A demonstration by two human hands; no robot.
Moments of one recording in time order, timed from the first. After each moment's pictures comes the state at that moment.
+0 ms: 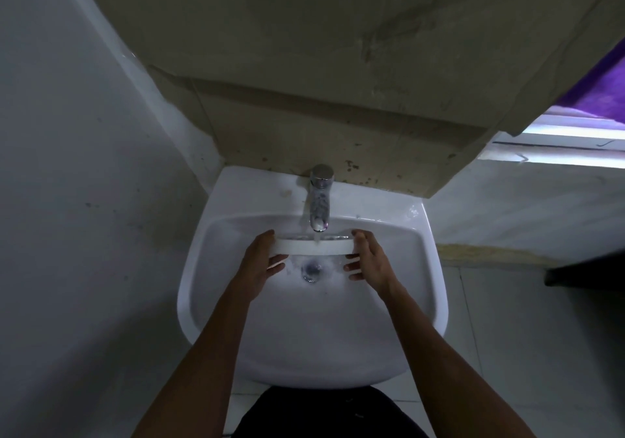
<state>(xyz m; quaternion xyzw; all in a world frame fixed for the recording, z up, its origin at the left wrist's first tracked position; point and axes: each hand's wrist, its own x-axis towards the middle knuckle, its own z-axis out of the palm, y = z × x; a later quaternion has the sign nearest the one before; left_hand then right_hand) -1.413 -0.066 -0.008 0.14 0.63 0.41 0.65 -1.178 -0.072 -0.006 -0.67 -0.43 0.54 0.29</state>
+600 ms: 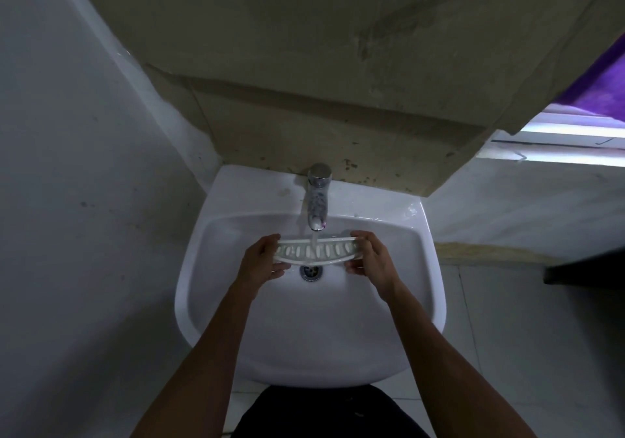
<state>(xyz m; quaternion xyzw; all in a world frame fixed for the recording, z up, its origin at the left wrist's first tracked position) -1.411 -0.076 -0.013 0.27 0.66 0.36 0.60 -1.171 -0.074 -0.004 -0.63 -0.39 0.57 0.35</state>
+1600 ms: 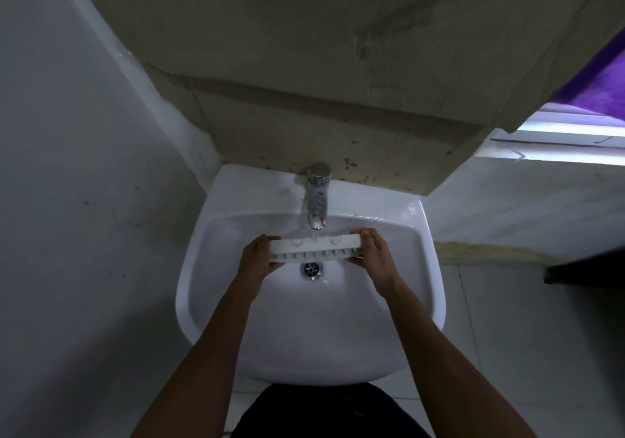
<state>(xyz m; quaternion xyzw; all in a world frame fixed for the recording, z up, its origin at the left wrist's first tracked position) -1.410 -0.074 -0.015 0.21 0.65 0.43 0.60 -1.175 -0.070 -0.003 -0.62 -0.36 0.58 0.40</state>
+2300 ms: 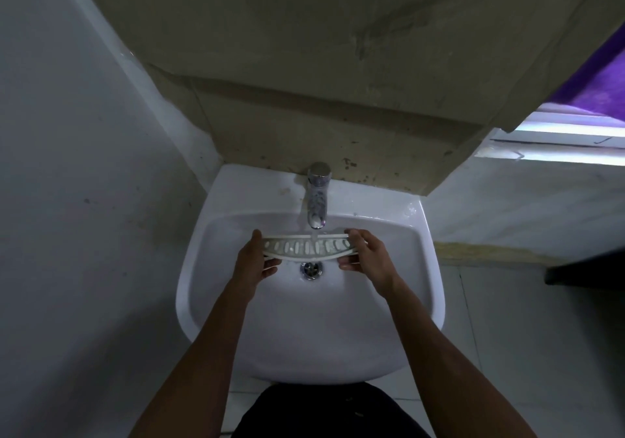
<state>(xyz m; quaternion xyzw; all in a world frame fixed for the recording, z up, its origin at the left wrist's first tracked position) -1.418 -0.077 -0.005 0.15 0.68 0.39 0.61 -1.178 -0.073 0.013 -0.60 -0.34 0.62 0.37</state>
